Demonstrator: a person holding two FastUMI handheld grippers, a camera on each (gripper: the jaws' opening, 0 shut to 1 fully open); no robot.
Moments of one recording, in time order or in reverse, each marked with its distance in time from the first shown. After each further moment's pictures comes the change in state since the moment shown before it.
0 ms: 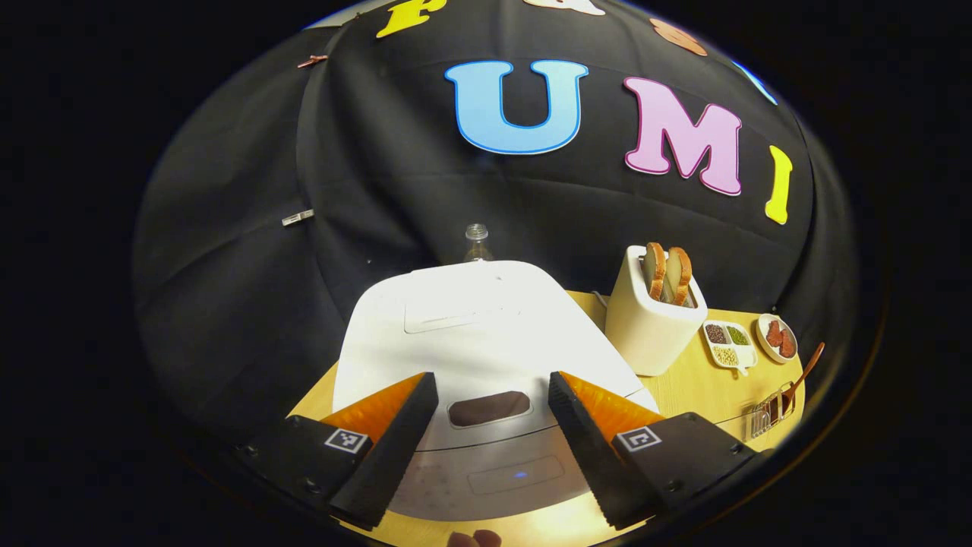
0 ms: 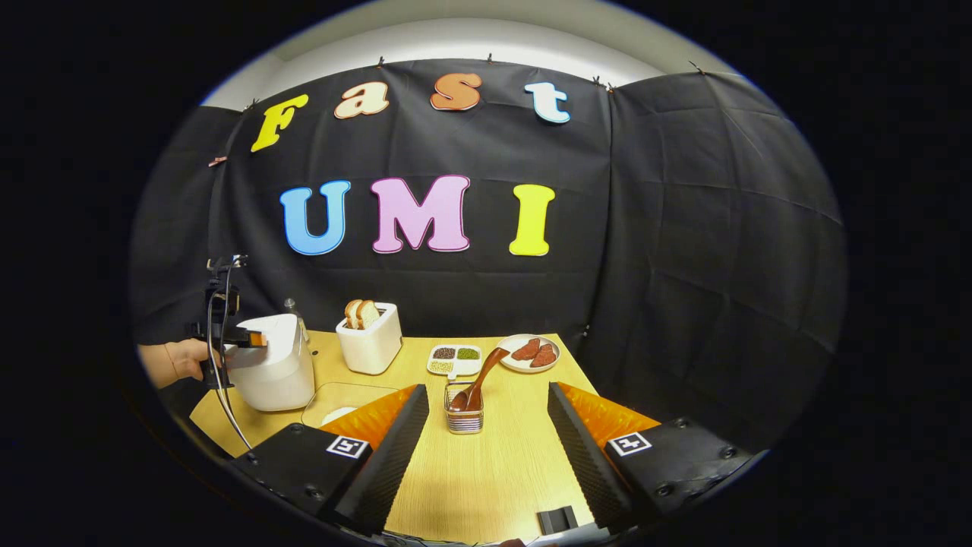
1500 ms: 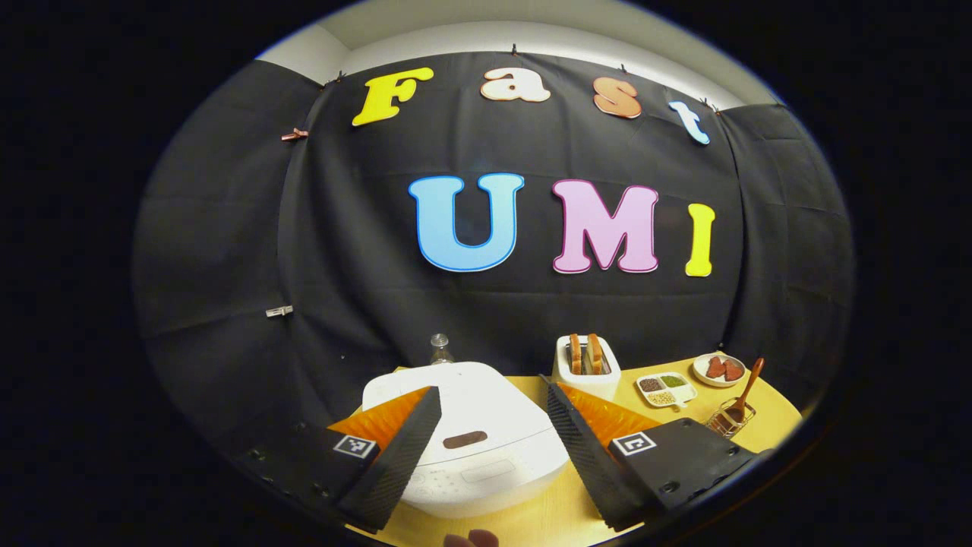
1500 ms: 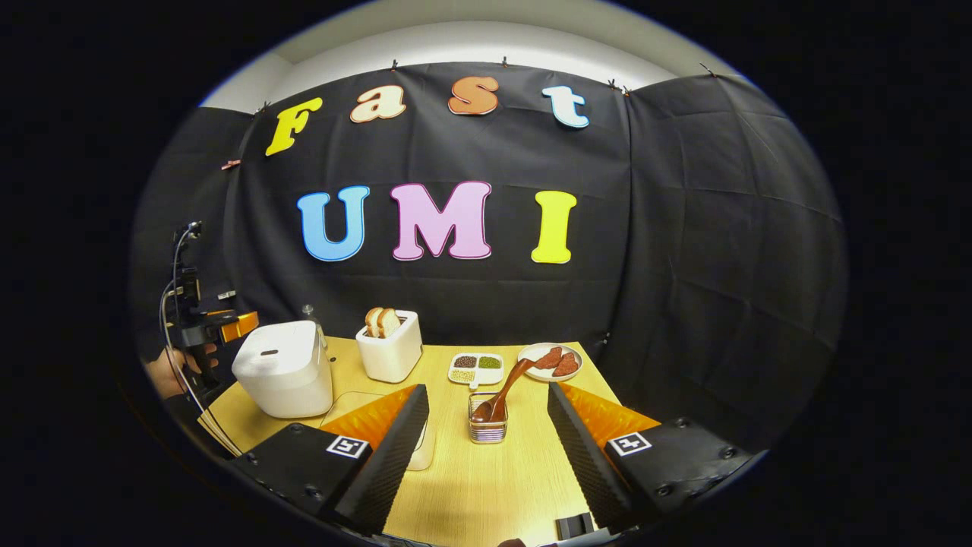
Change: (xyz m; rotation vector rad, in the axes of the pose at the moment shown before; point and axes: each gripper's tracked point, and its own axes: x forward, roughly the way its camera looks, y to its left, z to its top) left arm -0.143 -0.023 0.068 0.091 -0.417 -0.202; right arm 0.010 0.031 0.015 0.000 -0.026 0.068
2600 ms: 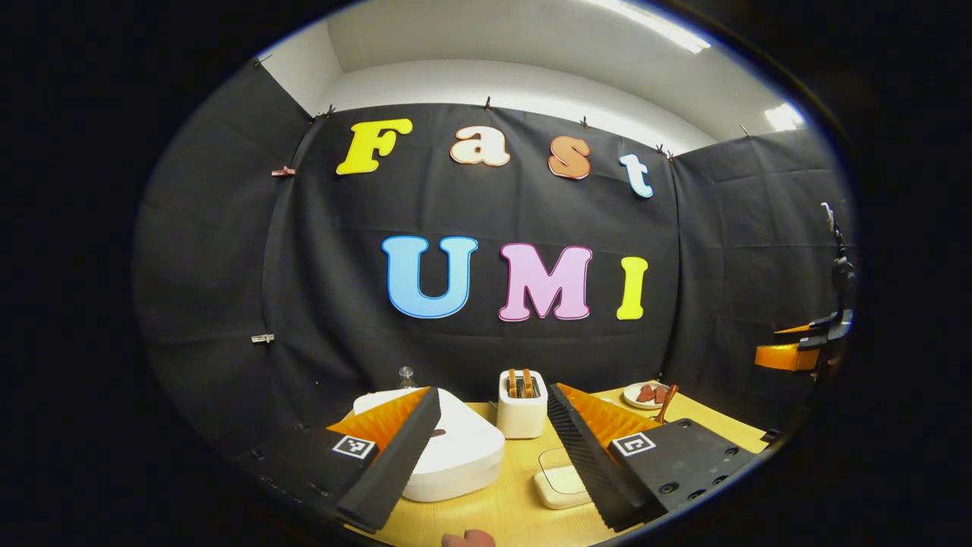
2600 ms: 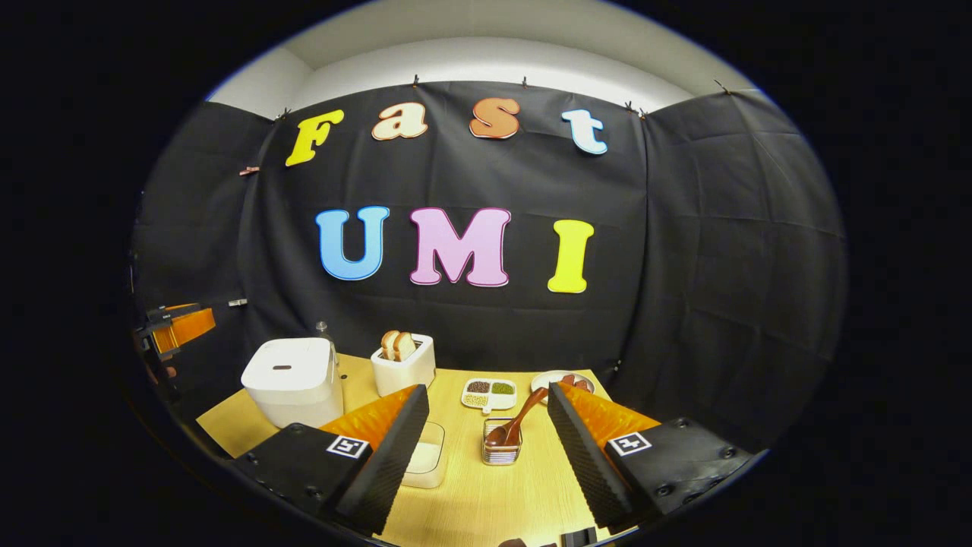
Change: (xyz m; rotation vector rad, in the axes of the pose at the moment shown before) left arm -0.153 -0.034 0.055 -0.013 -0.157 -0.158; right arm -0.001 0.032 0.035 -0.041 -0.119 0.049
